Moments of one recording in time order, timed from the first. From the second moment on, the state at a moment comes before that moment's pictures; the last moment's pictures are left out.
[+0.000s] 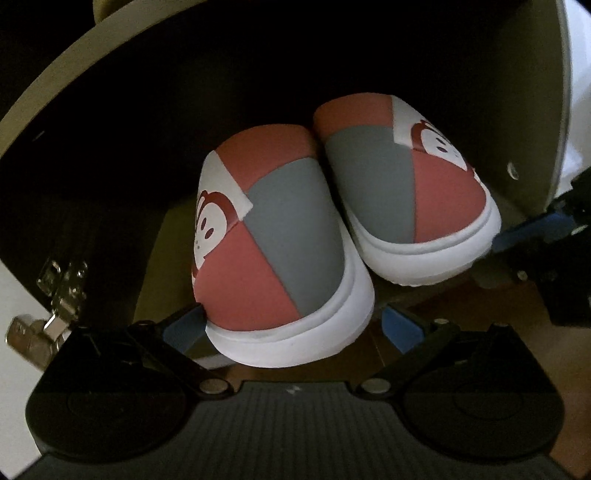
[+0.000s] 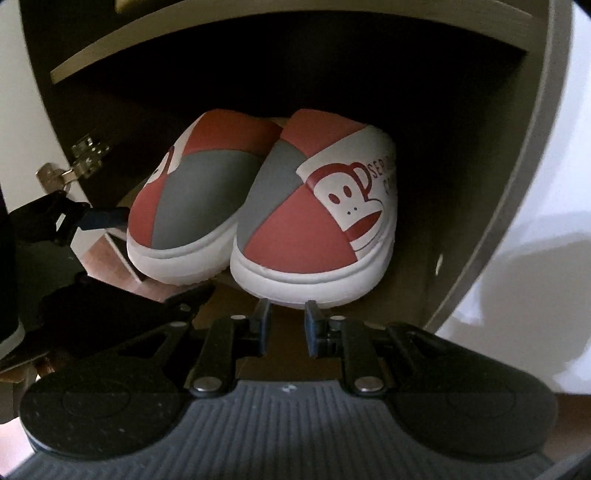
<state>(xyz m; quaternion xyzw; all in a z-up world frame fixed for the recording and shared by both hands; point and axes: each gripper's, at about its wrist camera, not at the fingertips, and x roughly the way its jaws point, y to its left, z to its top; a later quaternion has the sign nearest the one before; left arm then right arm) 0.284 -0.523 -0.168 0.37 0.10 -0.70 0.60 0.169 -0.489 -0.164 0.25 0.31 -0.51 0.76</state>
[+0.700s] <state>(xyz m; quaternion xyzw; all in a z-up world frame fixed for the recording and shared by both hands) 0.336 -0.263 -0.172 0.35 0.25 -0.53 0.73 0.318 -0.398 -0.232 0.02 0.50 -0.13 0.86</state>
